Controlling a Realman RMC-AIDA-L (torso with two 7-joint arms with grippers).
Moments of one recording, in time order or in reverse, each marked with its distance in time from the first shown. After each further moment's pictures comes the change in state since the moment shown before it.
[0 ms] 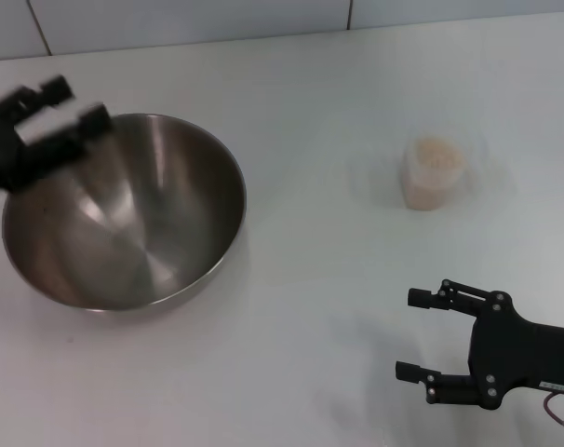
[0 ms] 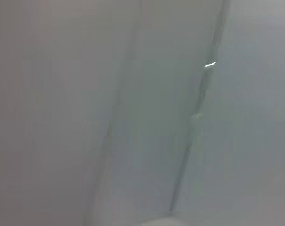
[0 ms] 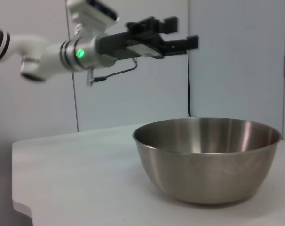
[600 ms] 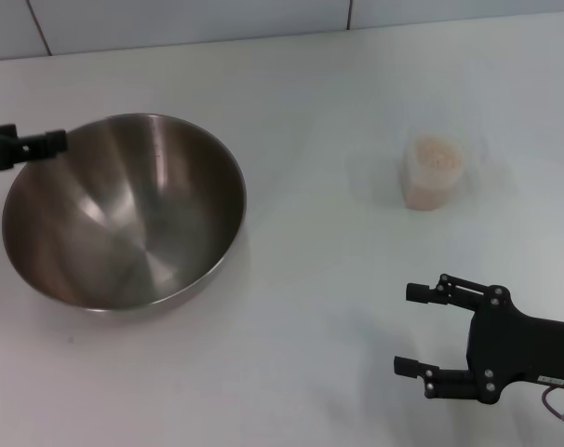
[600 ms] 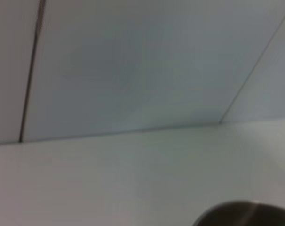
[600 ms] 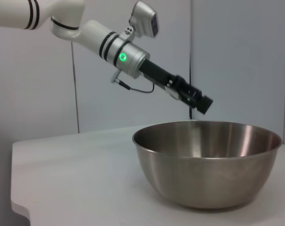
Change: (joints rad) left arm -0.207 -0.011 -0.209 0.152 0.814 -0.236 -0.622; right arm 0.011 0.000 0.002 -0.005 0.000 -0.001 0.000
